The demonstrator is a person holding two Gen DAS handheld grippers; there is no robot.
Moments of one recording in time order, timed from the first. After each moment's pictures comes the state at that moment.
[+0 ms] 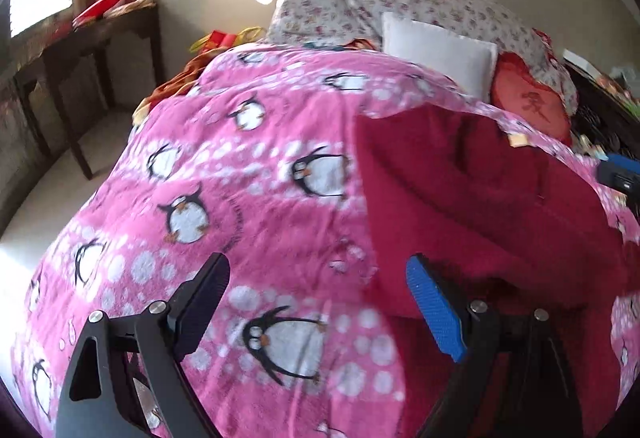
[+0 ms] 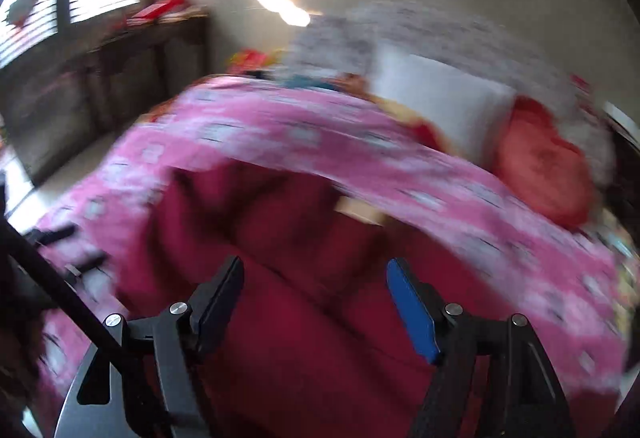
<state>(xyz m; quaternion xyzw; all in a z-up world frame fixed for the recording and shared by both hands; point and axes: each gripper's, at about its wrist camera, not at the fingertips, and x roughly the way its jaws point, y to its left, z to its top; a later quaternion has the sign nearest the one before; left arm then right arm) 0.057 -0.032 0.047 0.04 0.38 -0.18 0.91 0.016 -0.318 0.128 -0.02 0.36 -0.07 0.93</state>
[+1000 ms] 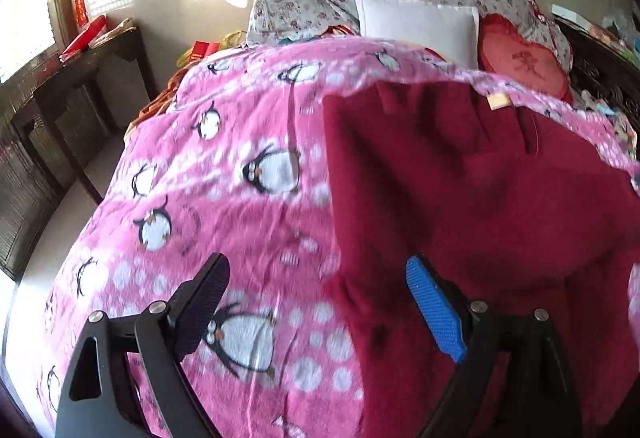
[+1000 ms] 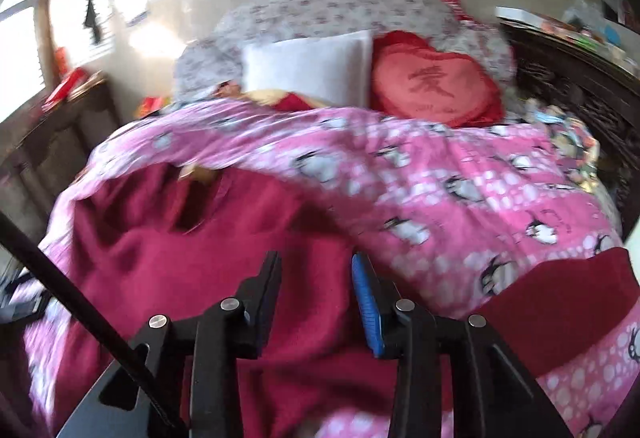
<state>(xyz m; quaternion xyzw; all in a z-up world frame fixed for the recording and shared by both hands) 0.045 -0.081 0.043 0.11 0.39 -0.17 0.90 -0.077 -0.399 0.099 0.11 0.34 -0.16 0.92</state>
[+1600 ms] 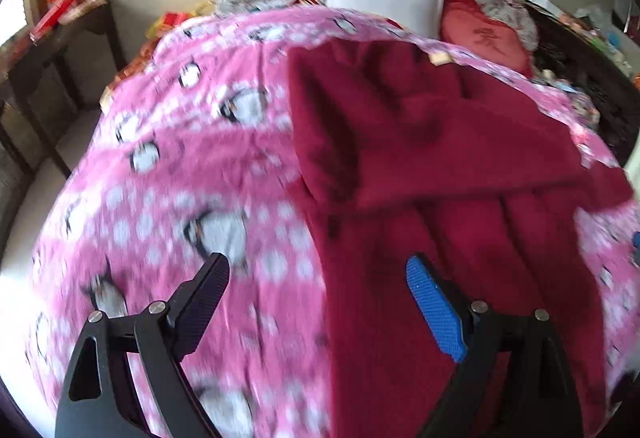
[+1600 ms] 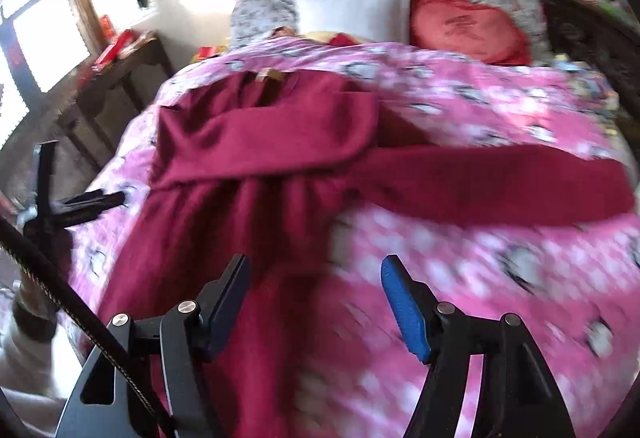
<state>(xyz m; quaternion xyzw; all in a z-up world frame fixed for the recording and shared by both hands) -0.021 -0.045 0.050 0.09 0.45 -0.24 0.86 -0.219 -0.364 0.098 0.14 0.40 -0.10 0.90</state>
